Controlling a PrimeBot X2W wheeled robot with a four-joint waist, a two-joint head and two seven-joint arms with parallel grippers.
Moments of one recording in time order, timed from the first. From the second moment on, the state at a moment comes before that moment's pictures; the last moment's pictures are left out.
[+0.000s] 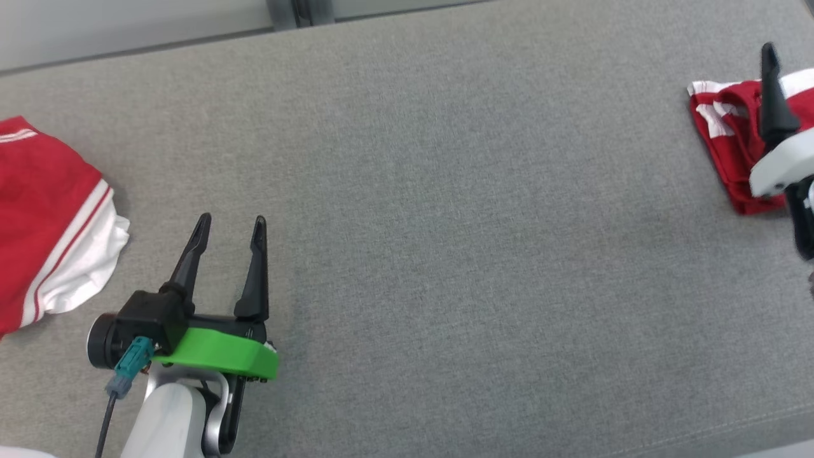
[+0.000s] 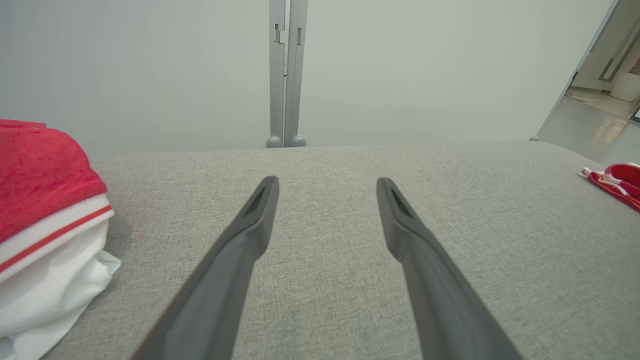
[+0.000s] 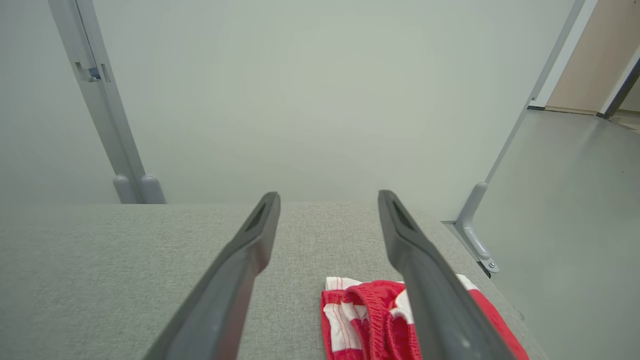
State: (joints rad) left arm -0.23 0.14 -0.19 0.19 -0.30 -0.06 -0.26; right arm -0.76 -0.48 0.16 0.71 0.41 0.13 -0.26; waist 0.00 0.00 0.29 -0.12
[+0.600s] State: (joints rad) left arm -0.04 0.11 -0.07 0.20 -0.31 -0.03 -0.26; right arm -0.24 -0.30 0.06 0.29 0.34 0.13 -0.26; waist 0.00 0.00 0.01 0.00
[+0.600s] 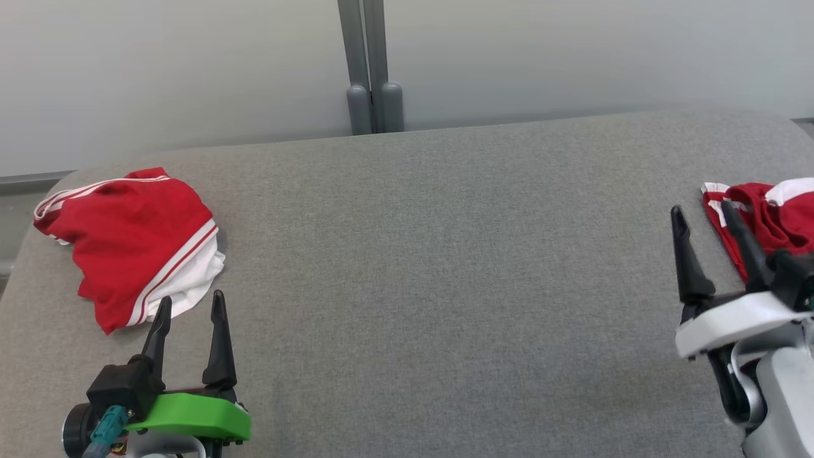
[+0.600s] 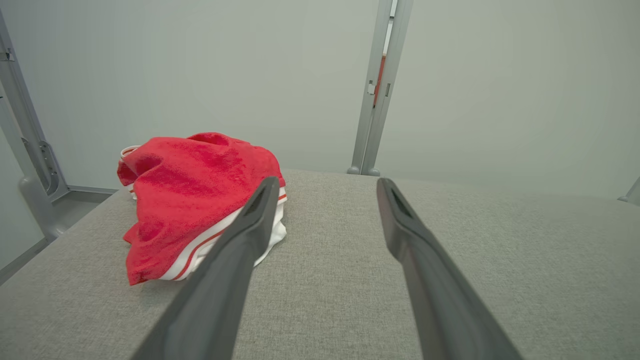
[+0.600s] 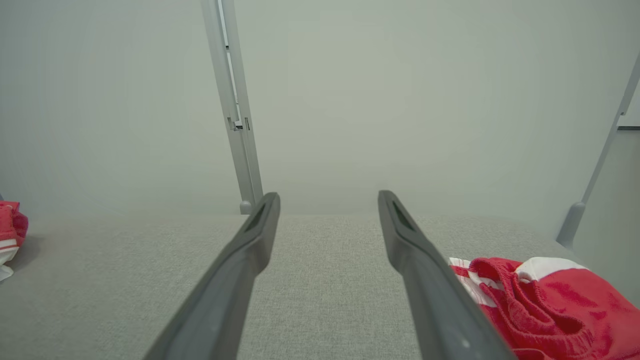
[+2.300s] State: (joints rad) left arm -0.05 0.05 0.02 0.23 -0.23 -0.07 -0.26; right arm -0.07 -0.19 0.10 0.17 0.27 0.13 -0.26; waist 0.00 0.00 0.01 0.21
